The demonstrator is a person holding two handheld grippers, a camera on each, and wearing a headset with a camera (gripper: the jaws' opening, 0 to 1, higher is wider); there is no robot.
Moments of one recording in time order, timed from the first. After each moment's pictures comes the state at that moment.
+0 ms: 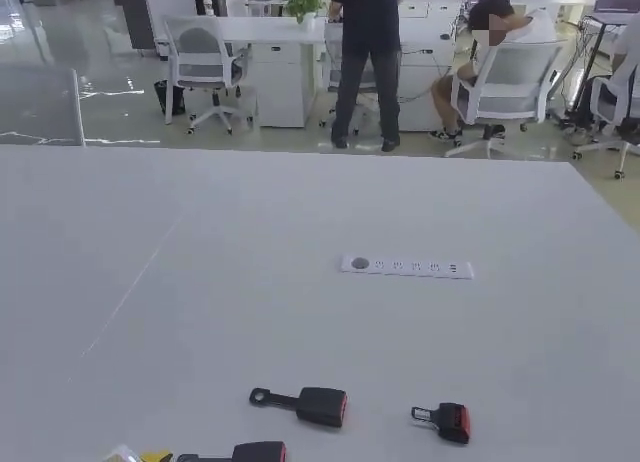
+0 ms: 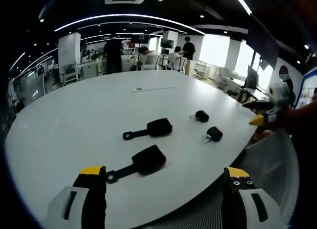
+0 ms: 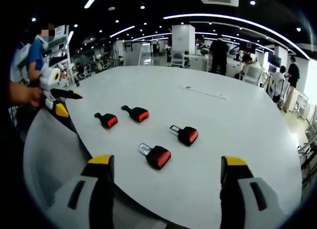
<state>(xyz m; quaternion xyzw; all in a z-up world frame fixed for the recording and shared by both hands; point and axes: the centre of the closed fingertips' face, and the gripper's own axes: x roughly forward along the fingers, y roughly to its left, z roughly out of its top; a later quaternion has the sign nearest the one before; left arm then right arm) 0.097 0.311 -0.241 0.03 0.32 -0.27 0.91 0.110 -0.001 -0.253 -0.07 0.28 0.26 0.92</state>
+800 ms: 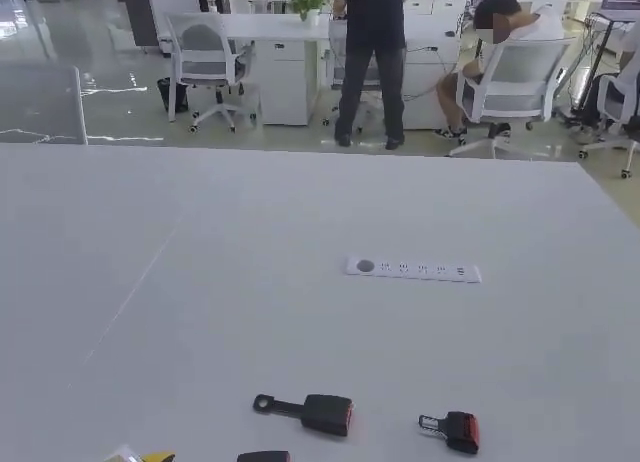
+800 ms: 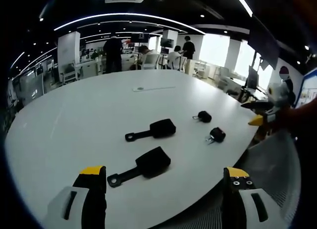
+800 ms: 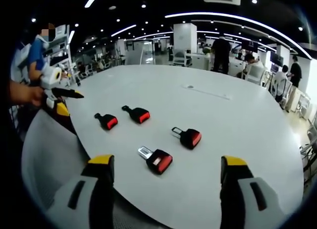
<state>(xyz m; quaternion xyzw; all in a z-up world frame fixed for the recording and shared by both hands) 0.112 0.322 -0.249 0.03 0.32 -0.27 0.91 0.123 0.009 -0.257 -0.07 0.29 0.27 0.92</state>
